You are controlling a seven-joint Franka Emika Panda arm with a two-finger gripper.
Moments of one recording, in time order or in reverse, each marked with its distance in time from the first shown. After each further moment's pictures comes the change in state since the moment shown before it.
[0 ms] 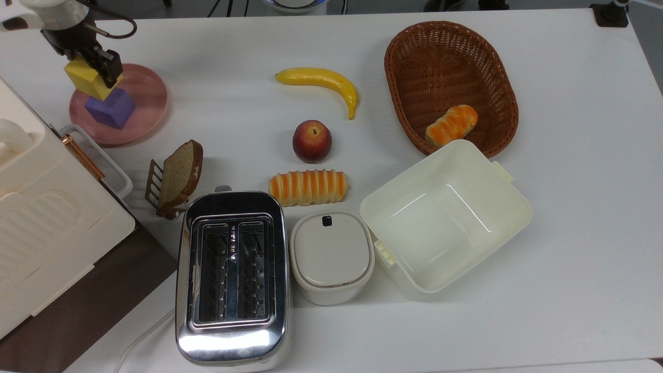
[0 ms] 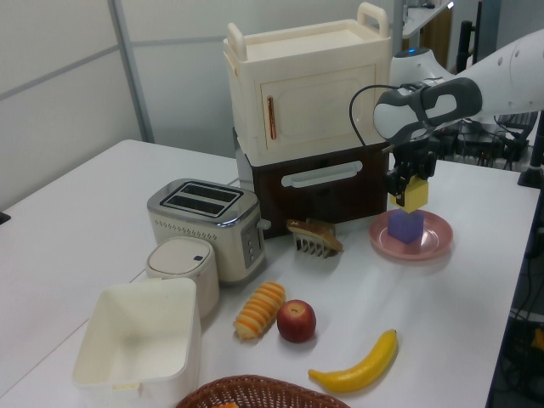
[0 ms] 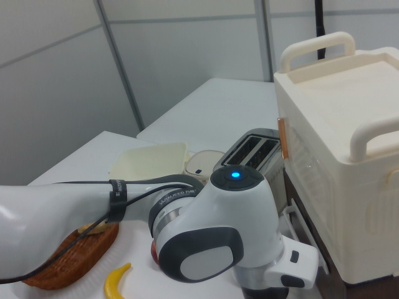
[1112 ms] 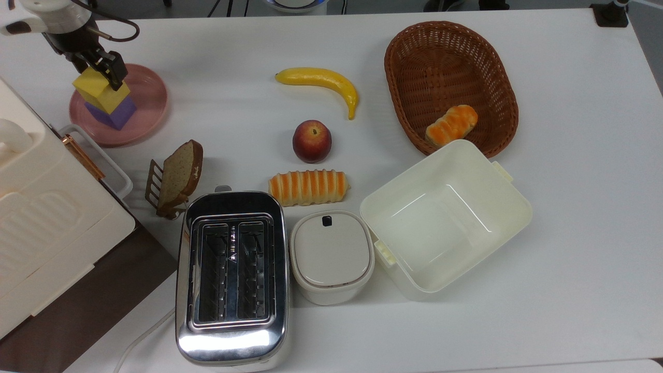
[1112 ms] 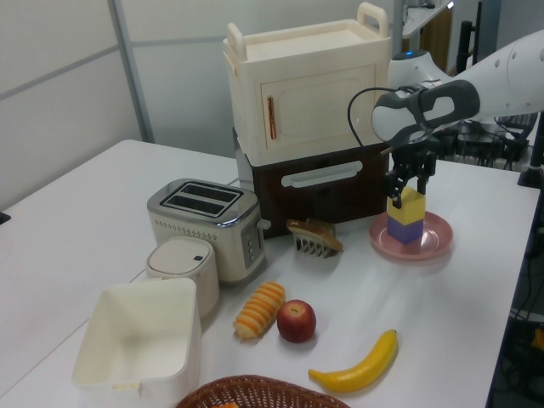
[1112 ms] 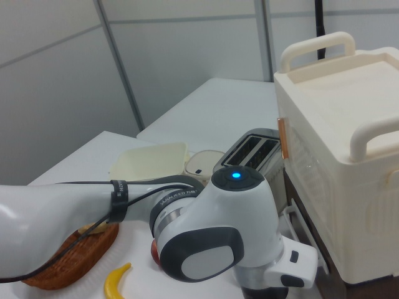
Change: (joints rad) arm -0.001 0.008 0.005 0.000 0.000 0.000 0.000
